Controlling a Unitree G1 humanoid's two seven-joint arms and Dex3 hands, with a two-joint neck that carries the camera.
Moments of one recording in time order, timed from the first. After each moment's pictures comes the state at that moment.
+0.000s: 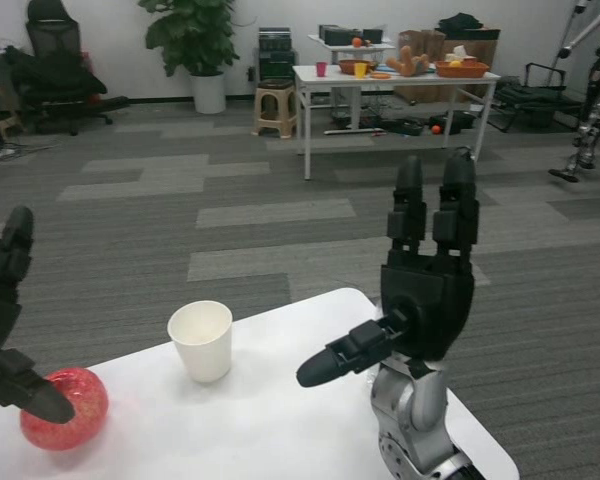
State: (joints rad) left arm -0.59 0.32 -0.24 0.43 -0.68 -0.55 -0.23; right arm -0.03 -0.22 -0.03 -0.07 0.36 -1.08 -0.32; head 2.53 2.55
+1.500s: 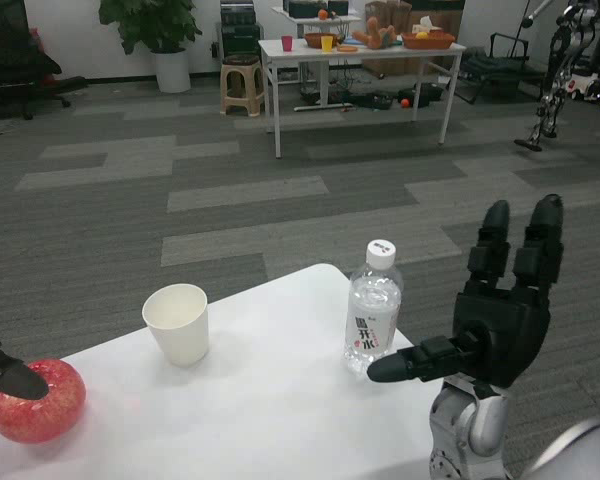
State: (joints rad) left arm -0.65 0.32 -0.24 0.49 -0.67 -0.55 -0.23; right arm 0.27 -0.22 -0.19 0.00 0.58 -1.20 -0.26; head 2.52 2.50
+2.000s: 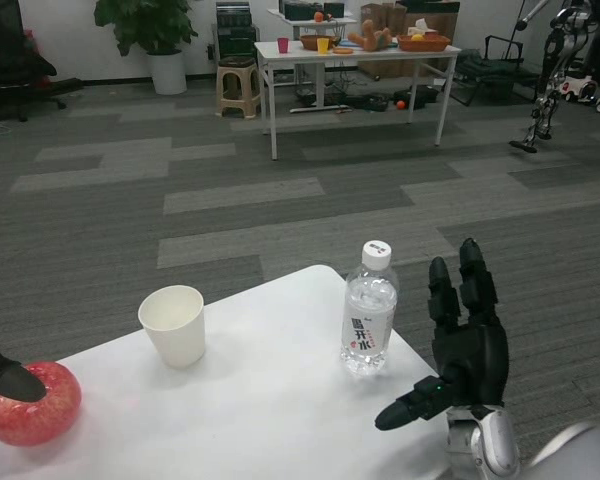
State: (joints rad) left arm -0.65 0.32 -0.25 0.49 -0.67 -0.55 -0.23; right arm 0.29 -0.35 -0.03 0.27 0.85 -1.13 -0.03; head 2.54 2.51
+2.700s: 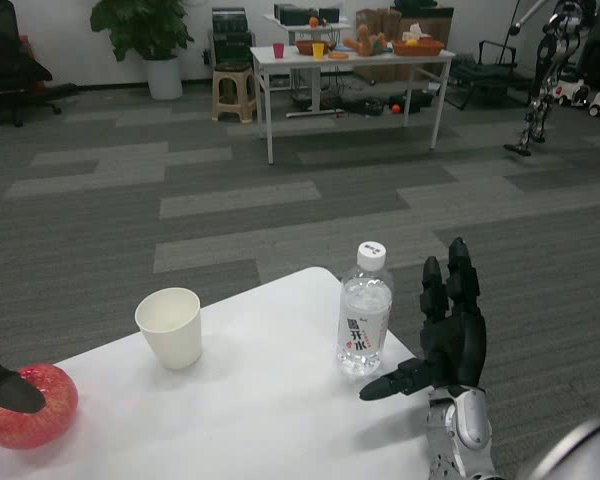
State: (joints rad) left arm -0.62 0.32 -0.24 0.46 -0.67 -0.55 -0.23; right arm 0.10 -0.31 -0.08 0.47 0.82 -1.08 -0.03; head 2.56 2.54
